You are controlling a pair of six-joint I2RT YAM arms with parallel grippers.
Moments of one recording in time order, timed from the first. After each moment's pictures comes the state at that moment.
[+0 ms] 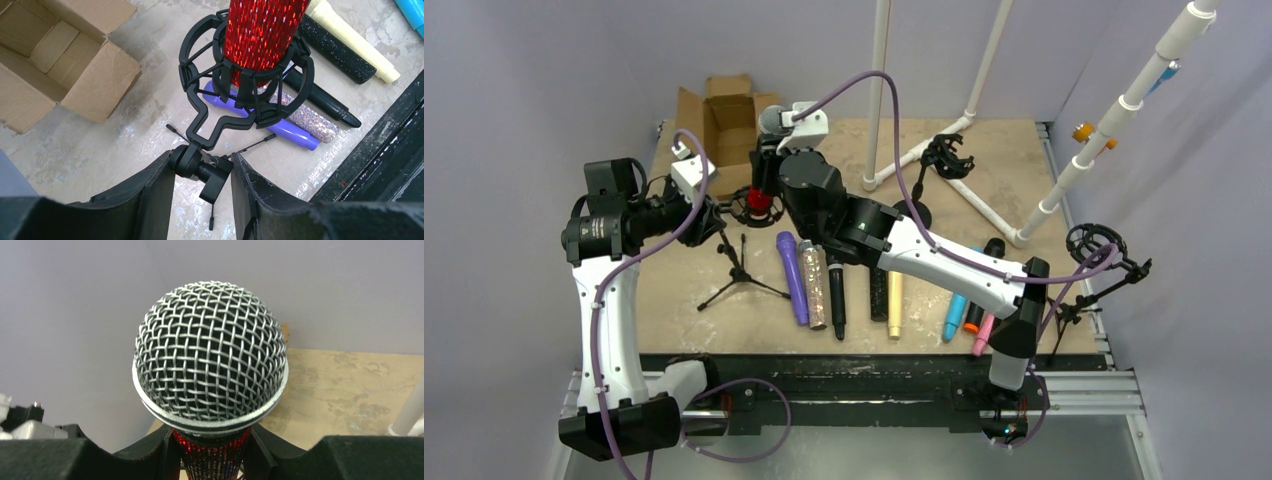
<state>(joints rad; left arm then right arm) 0.20 1.07 1.35 -1.08 0.76 0.72 1.17 1.84 1.99 -0.18 0.78 0.34</state>
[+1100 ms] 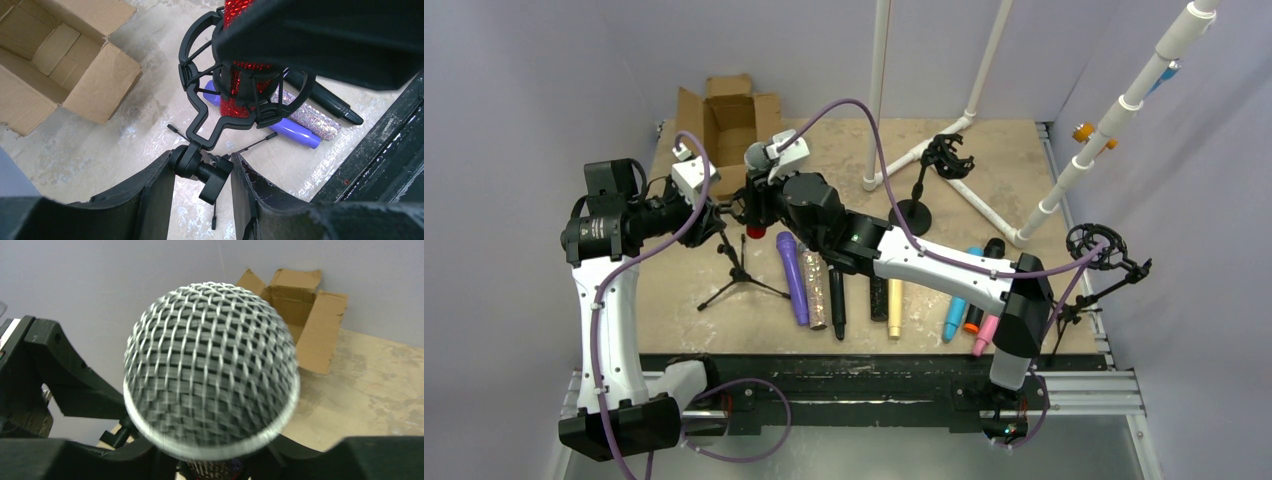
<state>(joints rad) 0.20 1.07 1.35 -1.09 0.76 0.74 1.14 1.79 1.68 0.03 0.45 0.27</state>
